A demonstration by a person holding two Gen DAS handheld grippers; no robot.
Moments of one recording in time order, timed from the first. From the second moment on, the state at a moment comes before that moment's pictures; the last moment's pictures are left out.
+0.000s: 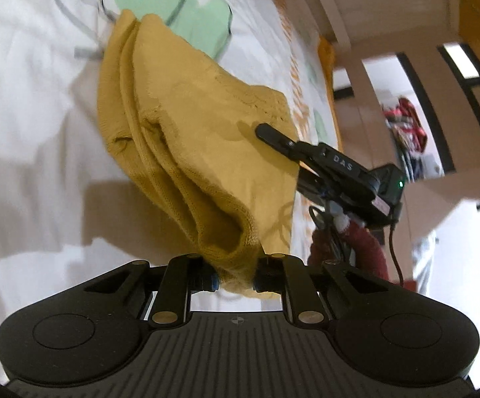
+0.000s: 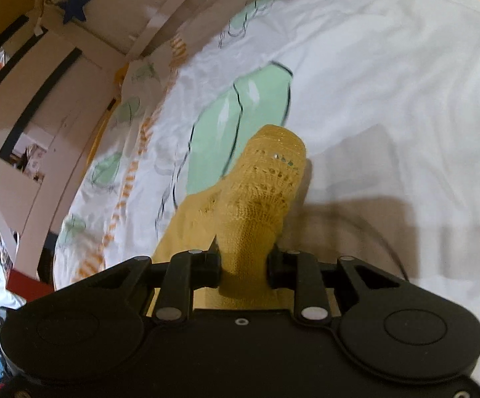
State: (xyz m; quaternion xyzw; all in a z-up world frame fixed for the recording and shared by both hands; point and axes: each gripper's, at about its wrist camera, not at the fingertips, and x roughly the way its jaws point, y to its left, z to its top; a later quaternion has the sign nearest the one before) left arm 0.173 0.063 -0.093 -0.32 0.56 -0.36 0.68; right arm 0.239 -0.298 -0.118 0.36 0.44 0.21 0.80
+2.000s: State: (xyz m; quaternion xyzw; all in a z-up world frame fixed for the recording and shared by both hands) left arm 0.116 0.017 -0.065 0.03 0.39 -0.10 0.92; right arm 0.079 -0.265 -0.069 0.12 0.35 0.04 0.93
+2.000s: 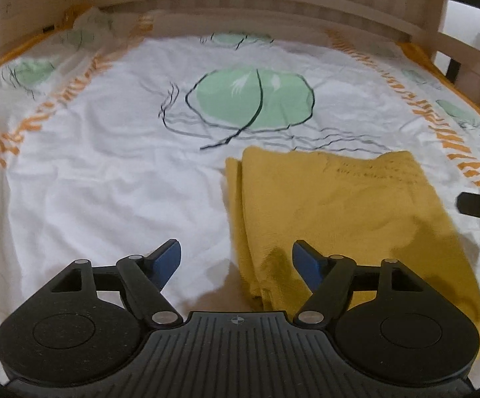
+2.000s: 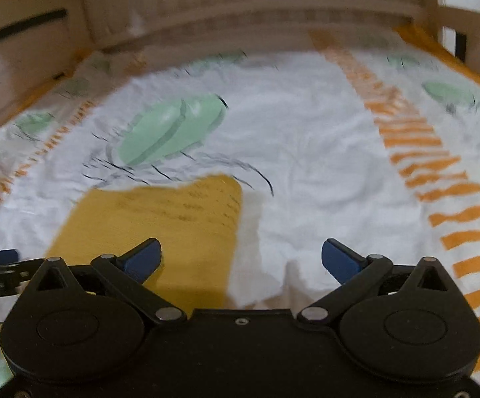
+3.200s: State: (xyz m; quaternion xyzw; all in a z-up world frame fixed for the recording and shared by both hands) left arm 0.014 0.035 -0.038 0.04 0.38 -0.05 0.92; right arm -0.048 -0.233 -0.034 0.11 0.35 -0.01 0.93
